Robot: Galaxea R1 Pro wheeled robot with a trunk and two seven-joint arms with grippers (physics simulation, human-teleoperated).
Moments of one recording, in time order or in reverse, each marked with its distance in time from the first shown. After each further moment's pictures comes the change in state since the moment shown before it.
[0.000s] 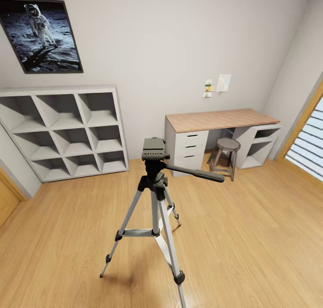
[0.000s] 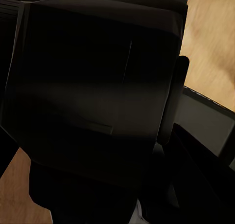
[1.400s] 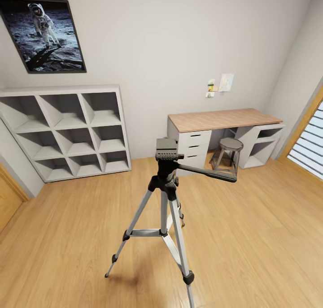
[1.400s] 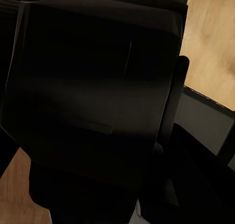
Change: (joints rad) left arm 0.000 -0.003 0.000 -0.001 -0.002 0.000 0.000; right arm 0.000 0.002 0.002 -0.001 0.002 0.001 0.002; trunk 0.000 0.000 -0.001
